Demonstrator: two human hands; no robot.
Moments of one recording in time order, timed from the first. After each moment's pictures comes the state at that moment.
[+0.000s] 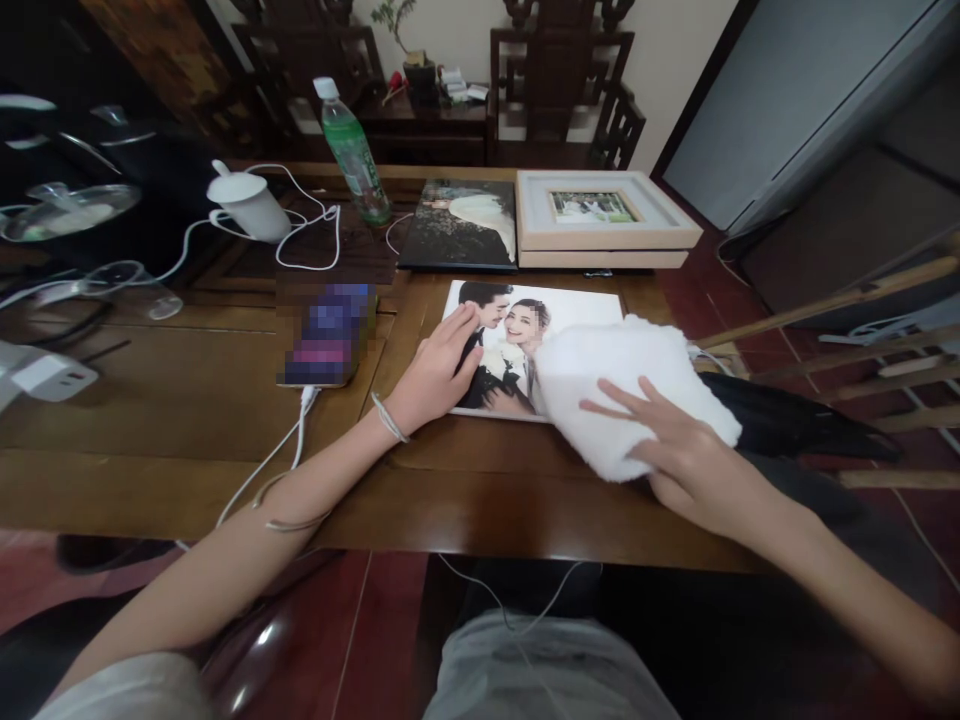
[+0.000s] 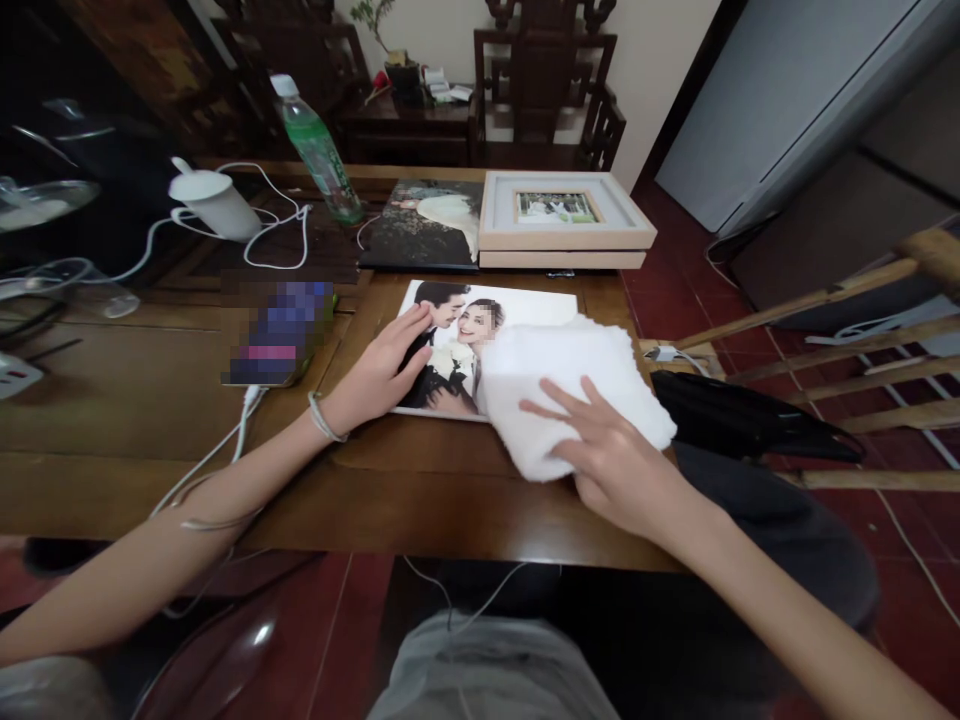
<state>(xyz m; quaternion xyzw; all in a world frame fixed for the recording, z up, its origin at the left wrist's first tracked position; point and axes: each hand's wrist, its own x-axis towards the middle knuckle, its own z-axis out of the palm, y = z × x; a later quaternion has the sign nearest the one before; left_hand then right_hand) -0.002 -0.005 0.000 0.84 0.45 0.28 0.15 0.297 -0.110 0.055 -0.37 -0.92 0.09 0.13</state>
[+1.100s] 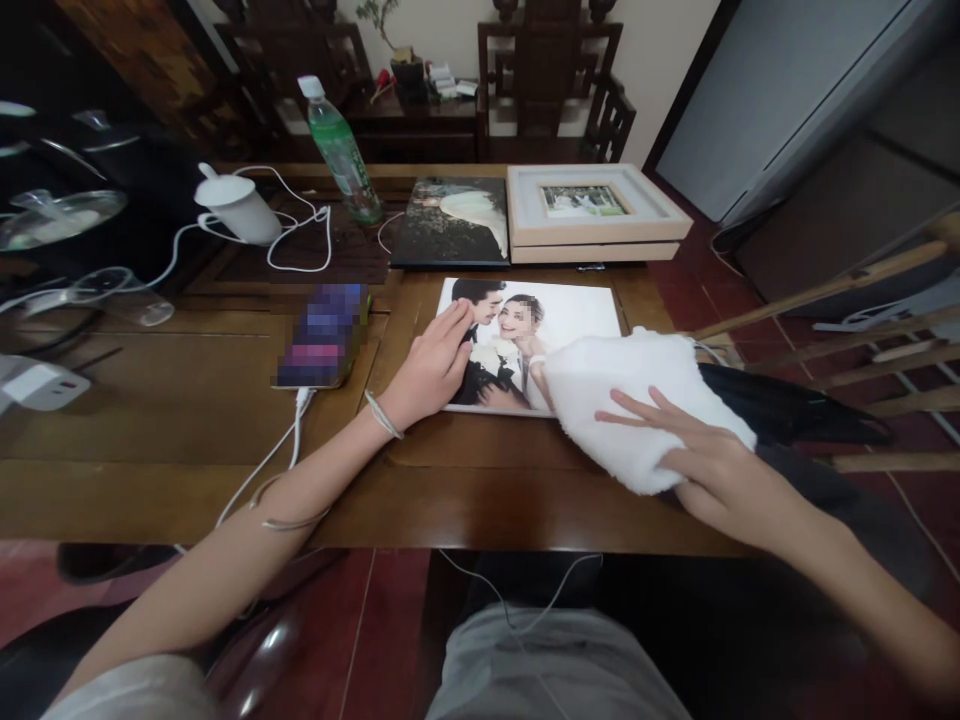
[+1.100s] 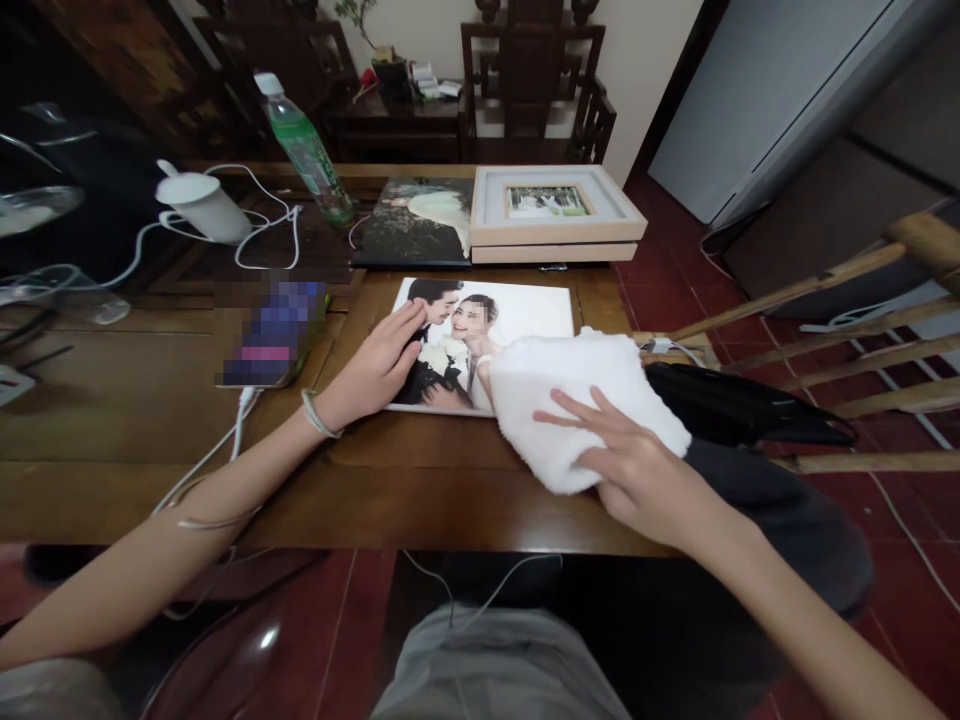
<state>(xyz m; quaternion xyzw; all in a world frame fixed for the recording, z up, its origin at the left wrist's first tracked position) -0.003 -0.001 0.000 0.84 0.46 0.24 0.14 0.318 -0.127 0.051 -0.34 -0.92 0.11 0.17</state>
